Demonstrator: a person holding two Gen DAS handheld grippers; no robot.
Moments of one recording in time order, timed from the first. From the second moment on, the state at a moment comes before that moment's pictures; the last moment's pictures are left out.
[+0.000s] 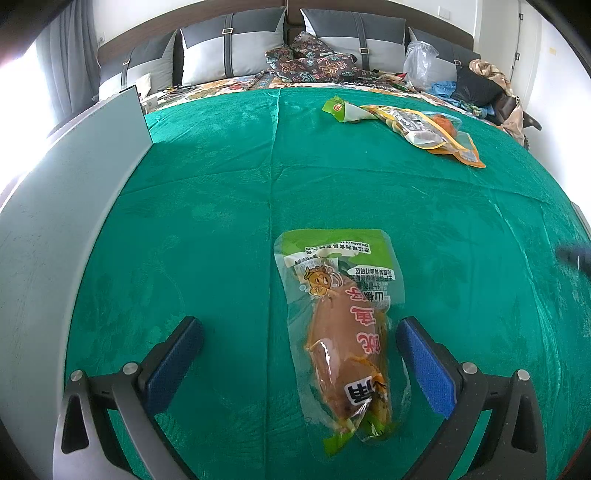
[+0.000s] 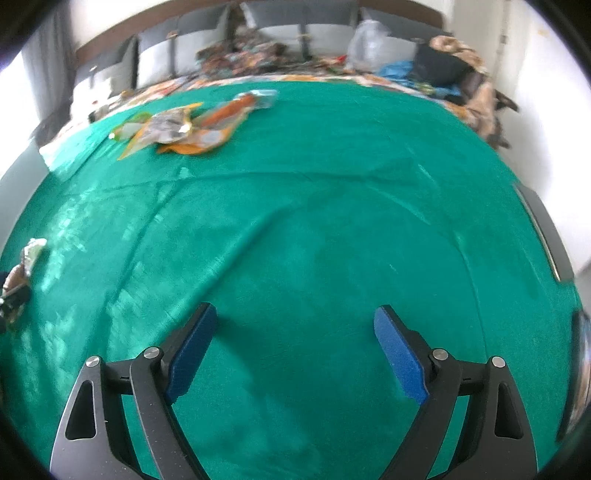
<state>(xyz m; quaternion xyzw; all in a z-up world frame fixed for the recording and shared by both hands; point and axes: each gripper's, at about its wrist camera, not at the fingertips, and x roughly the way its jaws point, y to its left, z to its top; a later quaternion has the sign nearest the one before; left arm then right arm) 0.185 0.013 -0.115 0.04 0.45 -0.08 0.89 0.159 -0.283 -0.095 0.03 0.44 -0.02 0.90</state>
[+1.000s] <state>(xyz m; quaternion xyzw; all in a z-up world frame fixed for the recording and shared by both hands) 0.186 0.014 -0.115 0.04 0.45 -0.08 0.89 0.410 -0.159 -0.086 -0.01 0.54 0.02 0.84</state>
